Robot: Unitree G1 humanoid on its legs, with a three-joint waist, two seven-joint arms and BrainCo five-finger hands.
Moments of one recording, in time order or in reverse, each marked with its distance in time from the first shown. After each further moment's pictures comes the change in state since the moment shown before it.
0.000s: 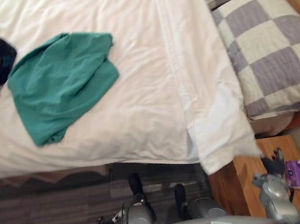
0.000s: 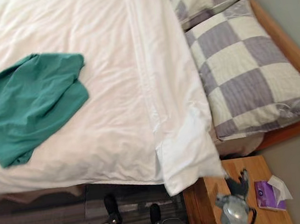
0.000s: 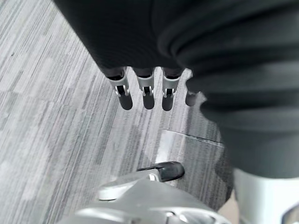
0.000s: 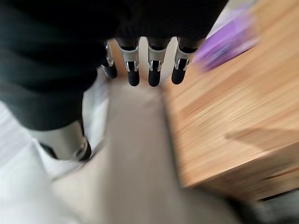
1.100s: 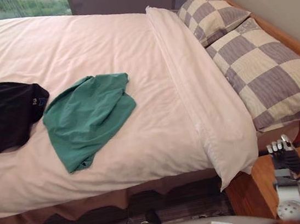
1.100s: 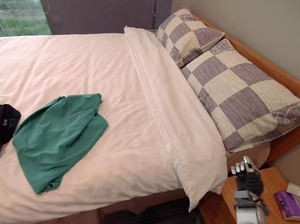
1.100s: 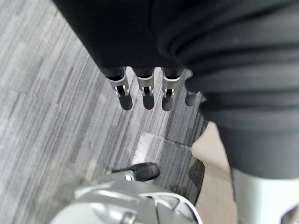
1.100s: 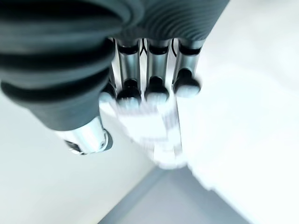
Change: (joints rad) left arm 0.046 -0.029 0.068 0.019 0.024 0.053 -0.068; right arm -0.036 0.064 -0.125 -0.395 0.906 -0.021 0.674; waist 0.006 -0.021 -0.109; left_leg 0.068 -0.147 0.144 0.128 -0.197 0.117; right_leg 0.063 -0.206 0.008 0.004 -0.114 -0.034
